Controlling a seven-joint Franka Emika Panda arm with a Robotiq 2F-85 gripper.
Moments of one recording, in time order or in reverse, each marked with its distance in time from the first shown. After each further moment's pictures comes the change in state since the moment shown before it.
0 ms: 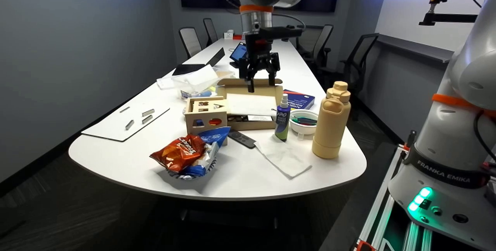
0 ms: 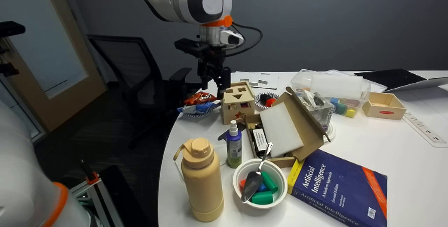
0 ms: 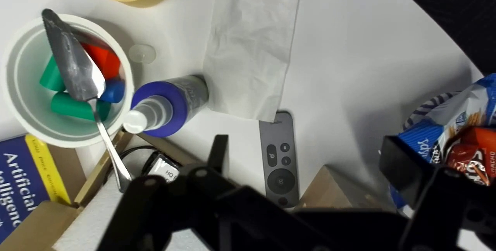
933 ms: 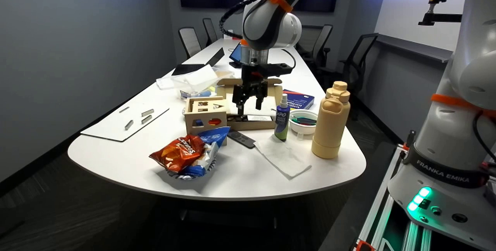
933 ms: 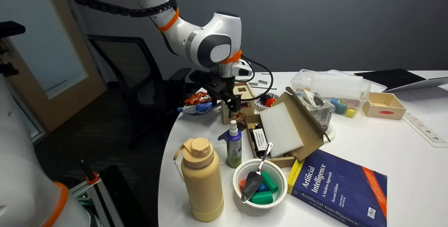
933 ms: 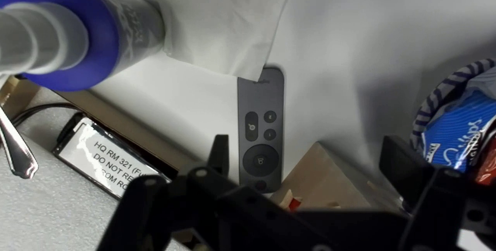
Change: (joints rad) arm 0.009 0.202 -0.038 -0.066 0.106 0.415 -0.227
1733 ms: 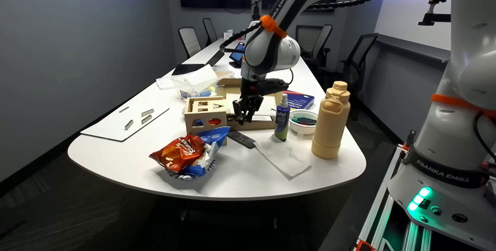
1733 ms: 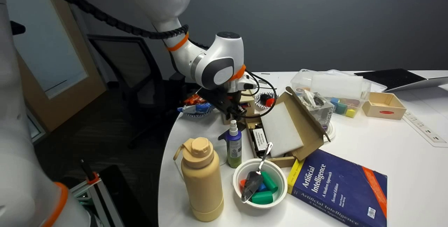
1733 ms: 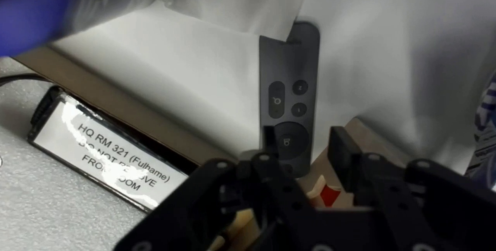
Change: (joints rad) arm -0.003 0.143 -0.017 -0.006 -0.001 0.269 -0.017
